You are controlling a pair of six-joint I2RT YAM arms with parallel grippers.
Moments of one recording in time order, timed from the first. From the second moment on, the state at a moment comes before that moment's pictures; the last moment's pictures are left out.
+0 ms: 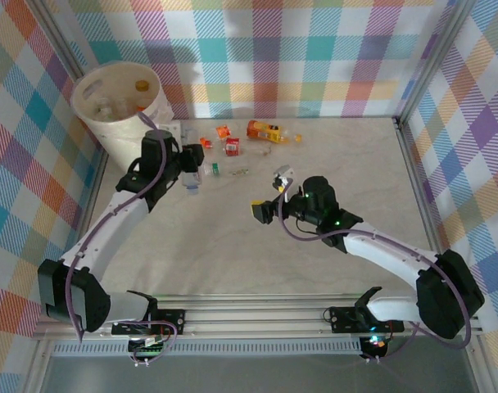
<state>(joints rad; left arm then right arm) -0.29 1.32 1.17 -0.30 -0.02 -0.31 0.68 1.26 0.72 0.21 -0.25 0.14</state>
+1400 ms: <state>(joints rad) 0.15 2.01 2.18 -0.44 -0.42 -0.22 0.68 1.34 0.80 0.15 -0.21 0.18</state>
